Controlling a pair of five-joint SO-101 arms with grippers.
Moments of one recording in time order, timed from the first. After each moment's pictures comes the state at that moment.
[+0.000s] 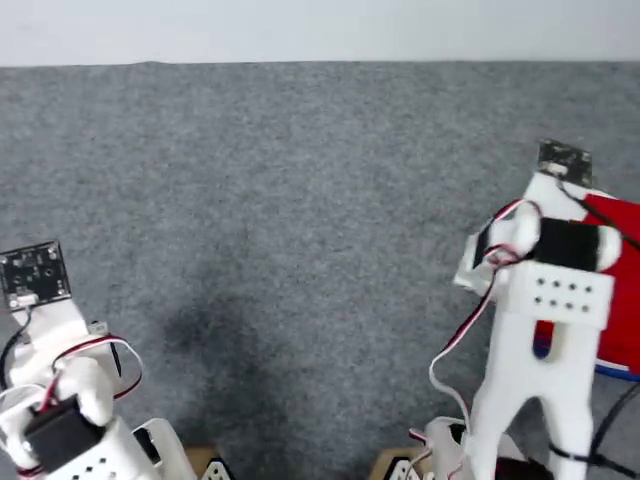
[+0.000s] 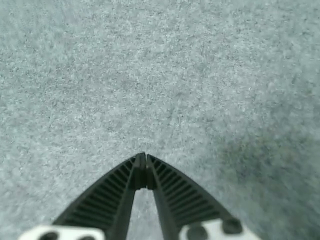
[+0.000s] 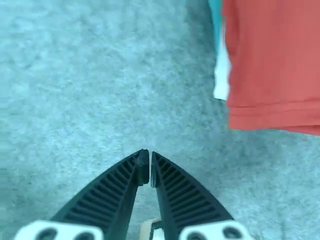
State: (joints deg) left arm -36.9 -79.1 56.7 85.3 -6.8; right arm 5.4 -30.1 13.5 99.7 -12.4
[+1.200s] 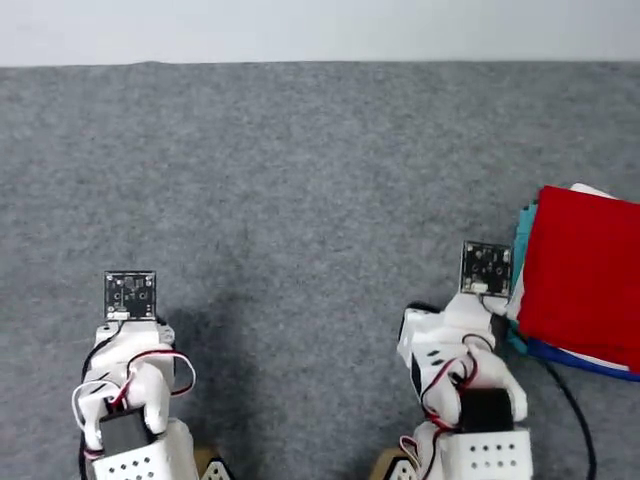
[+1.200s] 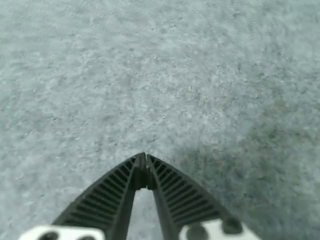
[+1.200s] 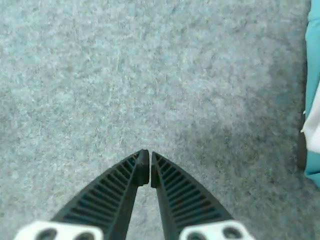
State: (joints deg) left arm -20.2 -103.4 96.6 63.0 -6.8; right arm -6.8 -88.6 81.6 62.9 -12.7
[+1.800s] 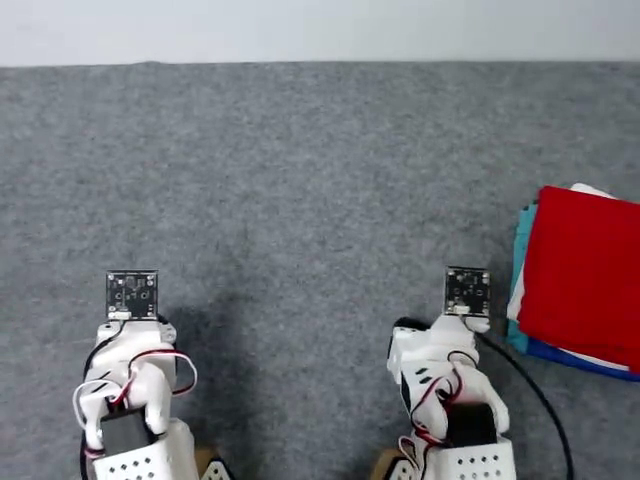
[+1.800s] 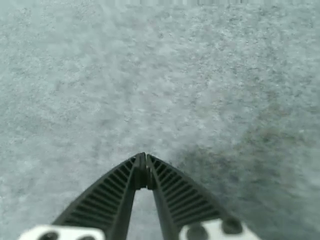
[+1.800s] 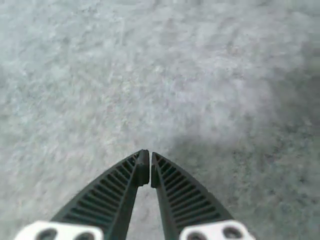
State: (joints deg) left arm -18.2 -103.4 96.6 63.8 -4.2; right arm -11.0 -102.9 95.6 63.6 -12.4
